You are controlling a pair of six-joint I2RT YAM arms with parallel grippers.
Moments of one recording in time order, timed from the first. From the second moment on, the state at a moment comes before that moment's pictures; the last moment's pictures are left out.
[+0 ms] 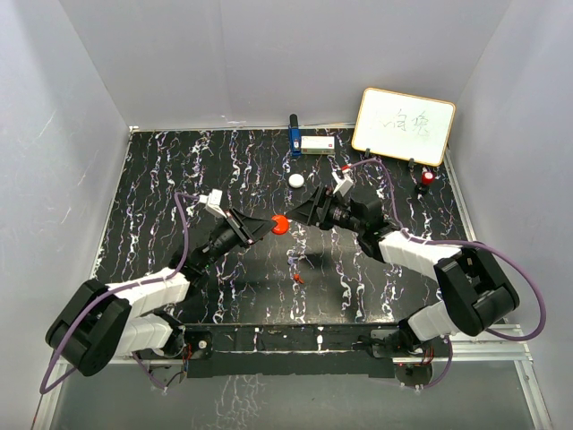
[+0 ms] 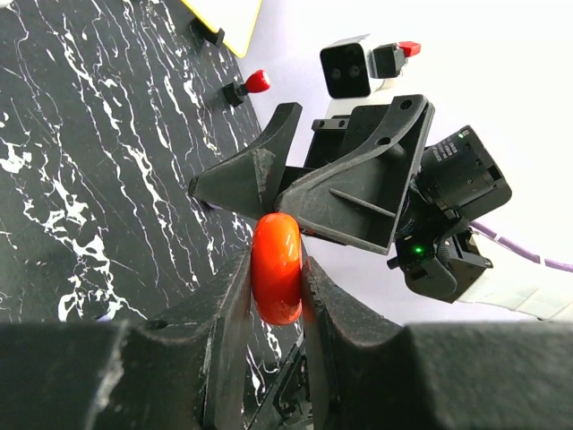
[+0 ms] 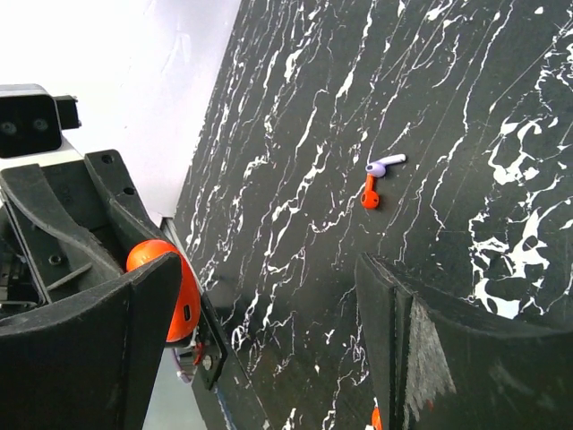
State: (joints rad) left arm -0.59 1.19 0.30 0.91 0.25 -1.08; right arm 0.49 1.43 0.64 0.55 -0.49 0.86
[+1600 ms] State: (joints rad) left arm -0.58 1.22 0.38 0.74 0.24 -1.09; right arm 0.56 1.37 0.59 0.47 -0.36 0.79
